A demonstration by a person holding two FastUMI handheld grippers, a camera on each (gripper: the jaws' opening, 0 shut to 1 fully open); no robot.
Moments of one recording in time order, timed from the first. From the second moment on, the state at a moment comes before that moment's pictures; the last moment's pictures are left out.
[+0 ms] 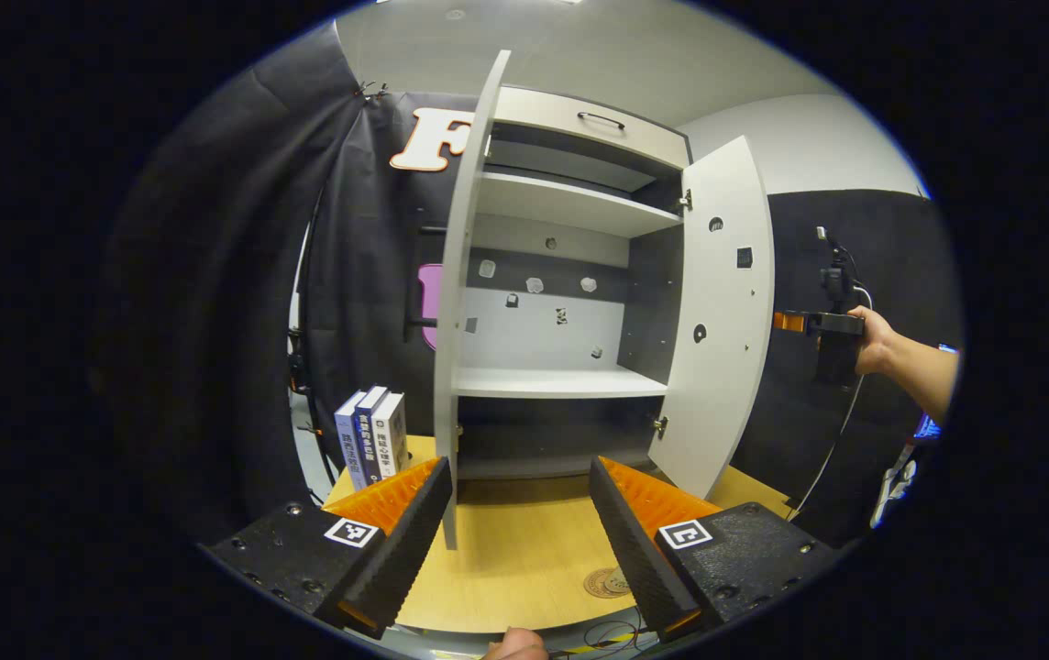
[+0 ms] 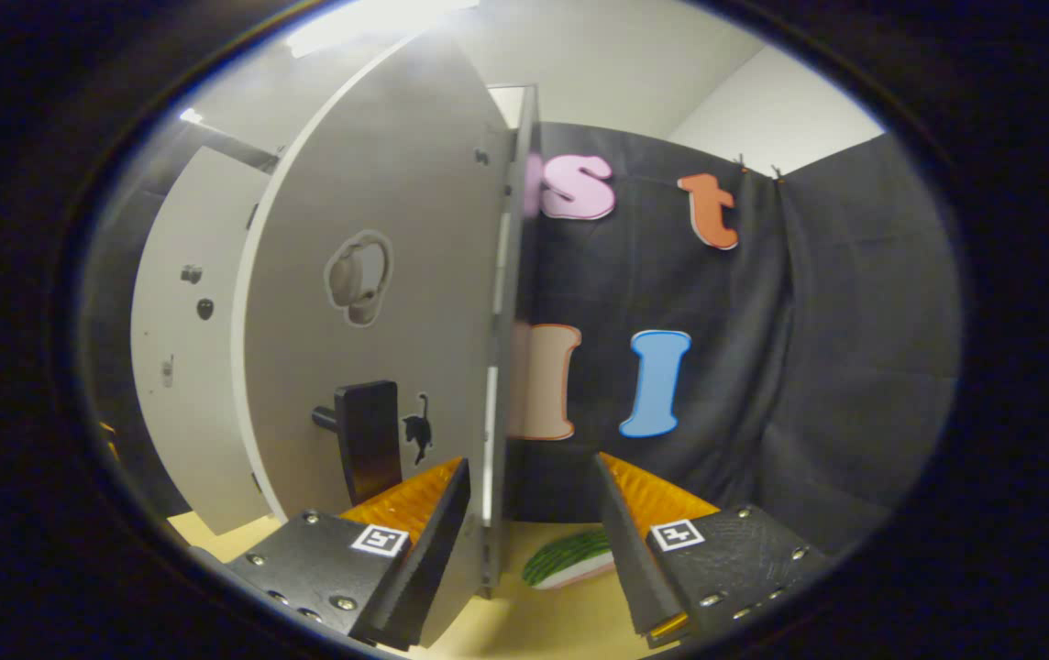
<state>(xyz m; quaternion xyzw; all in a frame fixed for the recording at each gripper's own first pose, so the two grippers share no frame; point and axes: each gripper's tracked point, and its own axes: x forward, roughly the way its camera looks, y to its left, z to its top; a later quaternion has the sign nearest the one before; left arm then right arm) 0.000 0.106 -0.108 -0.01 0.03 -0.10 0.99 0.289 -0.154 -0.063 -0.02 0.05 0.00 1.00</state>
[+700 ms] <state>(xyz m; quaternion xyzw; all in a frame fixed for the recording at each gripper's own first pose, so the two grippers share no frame) 0.007 0.190 -0.096 -0.01 0.03 -0.02 1.00 0.316 -0.077 -0.047 0.04 0.03 0.02 1.00</state>
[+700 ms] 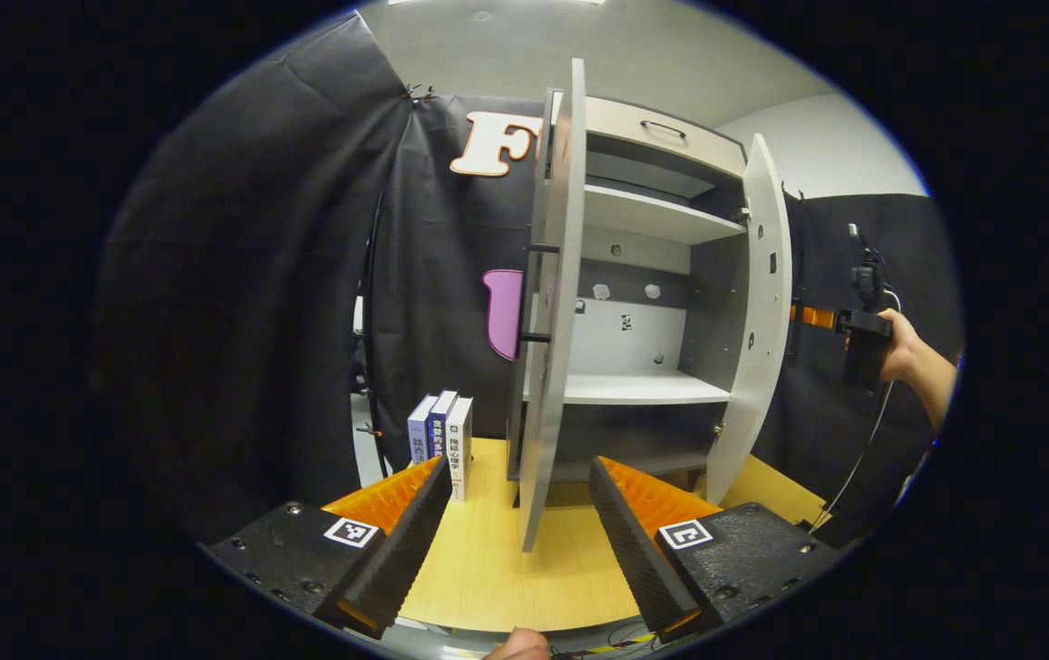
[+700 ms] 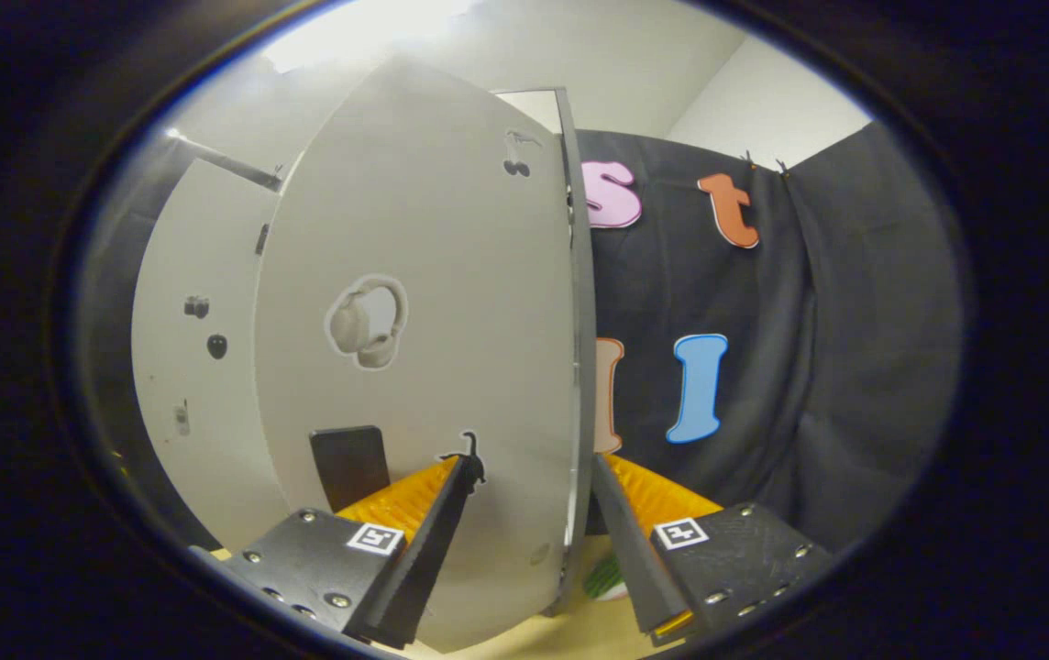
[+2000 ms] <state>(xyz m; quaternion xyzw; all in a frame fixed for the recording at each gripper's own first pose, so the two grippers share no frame) 0.153 0.241 0.005 0.00 -0.03 -0.02 1.00 0.228 -0.070 -0.020 0.06 -0.03 0.01 1.00</state>
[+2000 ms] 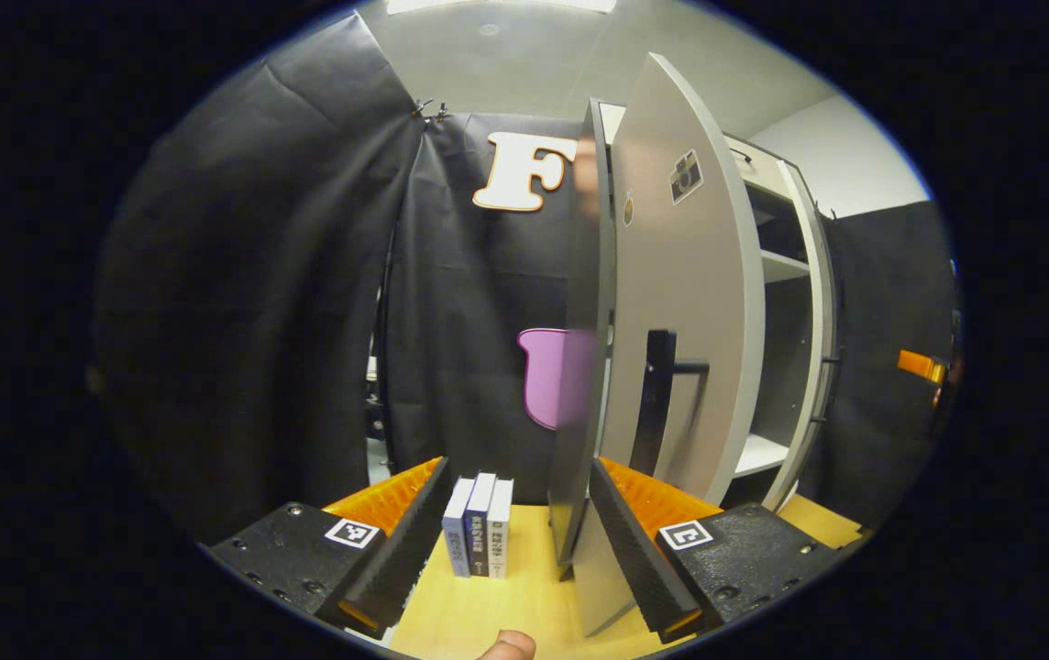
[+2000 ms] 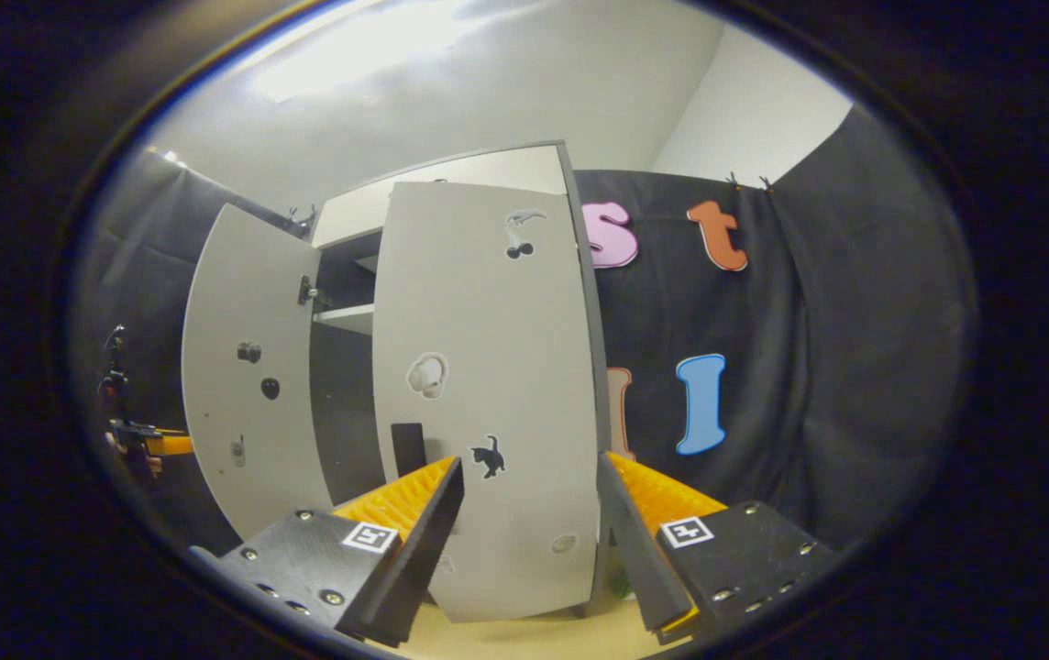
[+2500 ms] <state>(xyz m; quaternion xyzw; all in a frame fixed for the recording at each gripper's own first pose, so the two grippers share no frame) 0.161 0.224 0.003 0.03 -0.01 0.02 1.00 0.079 -0.072 -0.013 0.04 -0.02 0.00 1.00</state>
